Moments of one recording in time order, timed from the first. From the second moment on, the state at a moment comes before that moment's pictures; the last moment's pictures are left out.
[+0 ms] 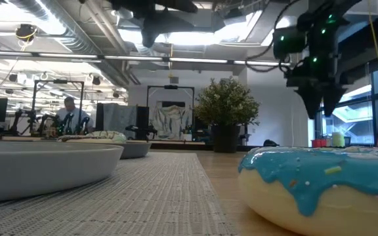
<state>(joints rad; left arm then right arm) -0.03 1.35 0.94 0.06 -0.04 -0.37 -0.54 1.29 0.89 -1.08 0.23 0.56</state>
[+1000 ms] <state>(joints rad) 0.05 1.35 0.94 -0.06 0.11 -0.37 -0.65 1.59 0.86 -0.94 0.12 0.34</state>
